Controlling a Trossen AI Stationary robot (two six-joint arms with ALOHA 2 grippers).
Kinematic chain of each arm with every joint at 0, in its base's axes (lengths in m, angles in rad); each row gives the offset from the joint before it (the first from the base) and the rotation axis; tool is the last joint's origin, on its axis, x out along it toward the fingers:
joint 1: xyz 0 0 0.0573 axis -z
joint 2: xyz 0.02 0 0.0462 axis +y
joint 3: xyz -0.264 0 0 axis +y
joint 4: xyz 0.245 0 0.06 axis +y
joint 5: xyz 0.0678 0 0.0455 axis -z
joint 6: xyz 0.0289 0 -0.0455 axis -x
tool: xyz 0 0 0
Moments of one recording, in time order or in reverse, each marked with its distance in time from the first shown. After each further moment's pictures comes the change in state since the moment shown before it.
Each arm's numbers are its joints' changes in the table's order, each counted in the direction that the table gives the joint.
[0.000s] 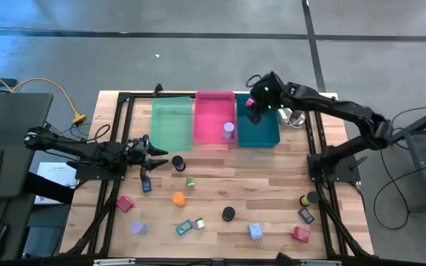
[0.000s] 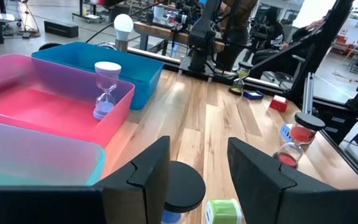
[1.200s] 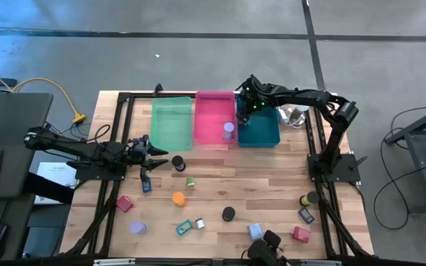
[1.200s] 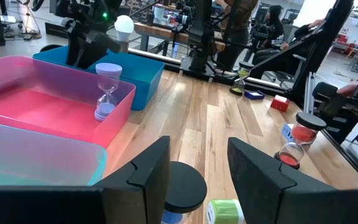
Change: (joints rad) left arm 0.000 -0.001 0.000 -0.001 -0.003 -0.010; right arm 0.131 0.400 0.000 -0.200 -0.061 0.017
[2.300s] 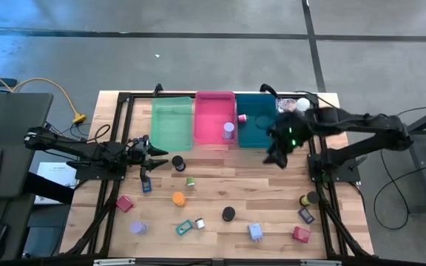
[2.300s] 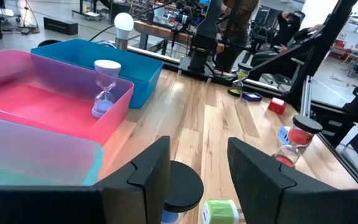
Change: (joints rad) left arm 0.001 0.000 0.000 0.001 0.003 0.034; right arm -0.675 -0.678 -0.069 0.645 -0.197 -0.615
